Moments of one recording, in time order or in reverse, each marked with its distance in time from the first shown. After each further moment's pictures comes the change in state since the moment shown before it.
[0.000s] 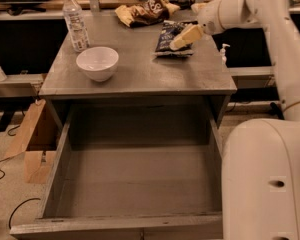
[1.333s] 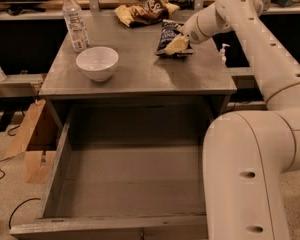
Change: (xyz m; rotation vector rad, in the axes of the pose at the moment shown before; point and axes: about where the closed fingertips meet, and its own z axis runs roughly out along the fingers) arm 0.045 0.007 0.061 0.018 0.251 0.054
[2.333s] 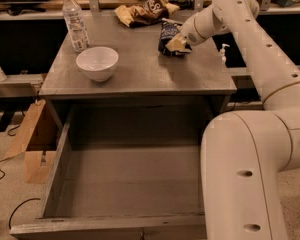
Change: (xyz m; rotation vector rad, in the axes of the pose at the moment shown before) arm 0.001 0.004 0.008 -0.011 0.003 0.001
